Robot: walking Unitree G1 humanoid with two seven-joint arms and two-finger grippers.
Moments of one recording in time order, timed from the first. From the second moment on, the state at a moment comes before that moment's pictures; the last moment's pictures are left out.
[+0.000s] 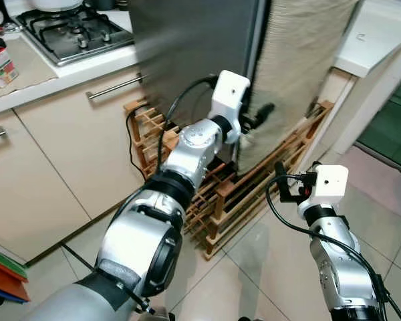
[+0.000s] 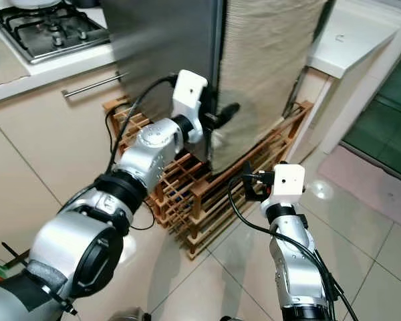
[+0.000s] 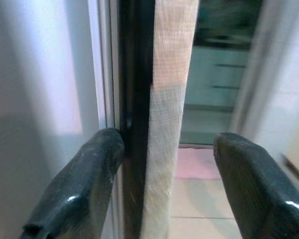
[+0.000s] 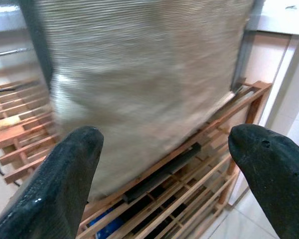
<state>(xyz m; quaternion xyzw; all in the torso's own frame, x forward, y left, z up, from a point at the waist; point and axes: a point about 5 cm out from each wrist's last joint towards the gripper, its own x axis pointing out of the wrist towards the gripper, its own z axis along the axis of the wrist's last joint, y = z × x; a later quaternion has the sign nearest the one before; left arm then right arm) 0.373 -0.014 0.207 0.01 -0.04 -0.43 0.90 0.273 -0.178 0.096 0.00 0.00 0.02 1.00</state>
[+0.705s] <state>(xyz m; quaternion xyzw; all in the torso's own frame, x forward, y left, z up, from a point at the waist) 0.351 0.001 0.244 -0.09 -0.12 -0.46 0.87 0.272 -0.171 0.092 0.00 0.01 0.04 1.00</state>
